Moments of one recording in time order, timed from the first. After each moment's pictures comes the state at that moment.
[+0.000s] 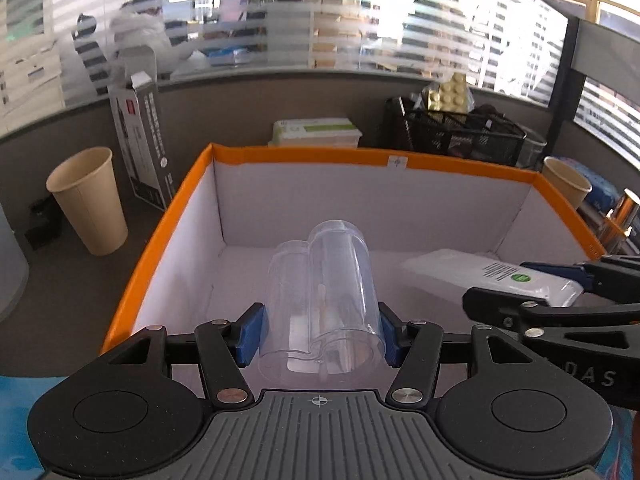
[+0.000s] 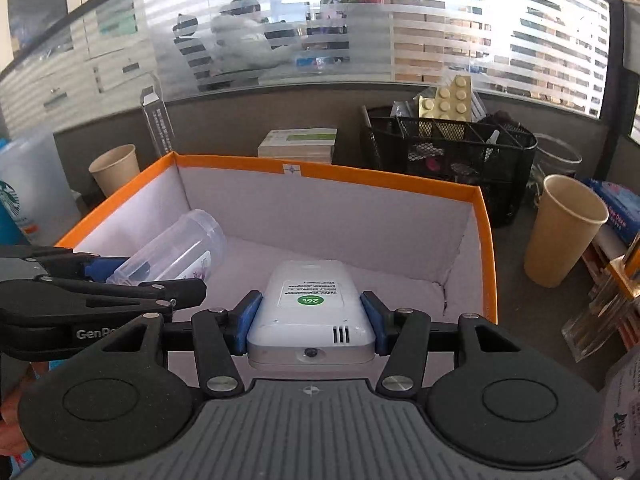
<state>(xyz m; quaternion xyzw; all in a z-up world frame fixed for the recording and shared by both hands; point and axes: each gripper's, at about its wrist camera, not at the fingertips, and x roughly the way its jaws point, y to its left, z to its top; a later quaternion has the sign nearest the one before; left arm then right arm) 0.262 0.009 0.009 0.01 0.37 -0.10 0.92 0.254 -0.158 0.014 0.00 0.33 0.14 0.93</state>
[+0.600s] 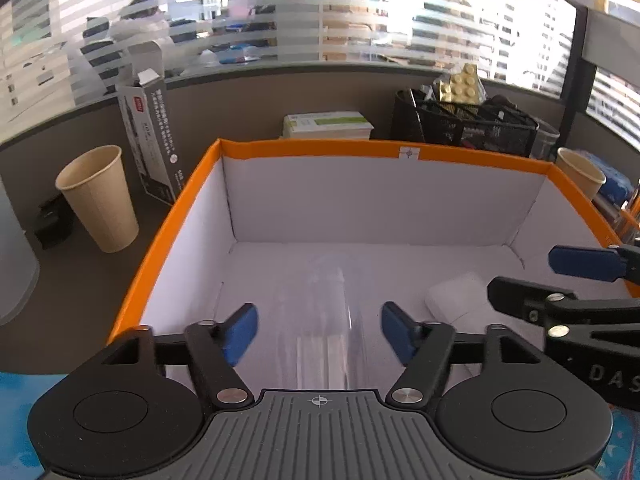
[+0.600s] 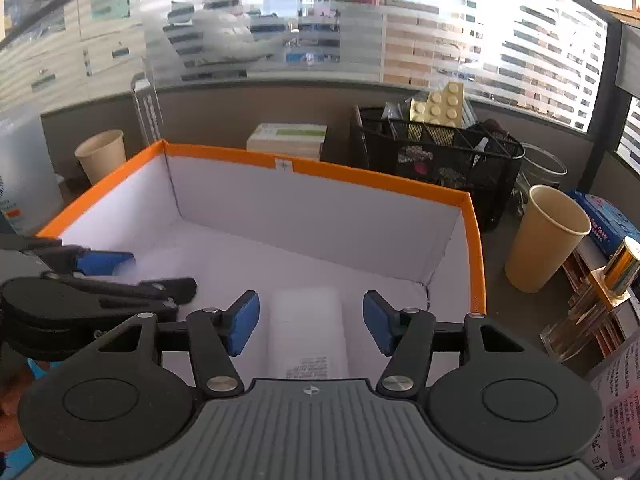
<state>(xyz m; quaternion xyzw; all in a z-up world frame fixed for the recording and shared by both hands) 0.261 0.007 0.010 0.02 0.37 -0.08 0.93 0.247 -0.152 0.022 -0.03 0.32 0.11 0.94</state>
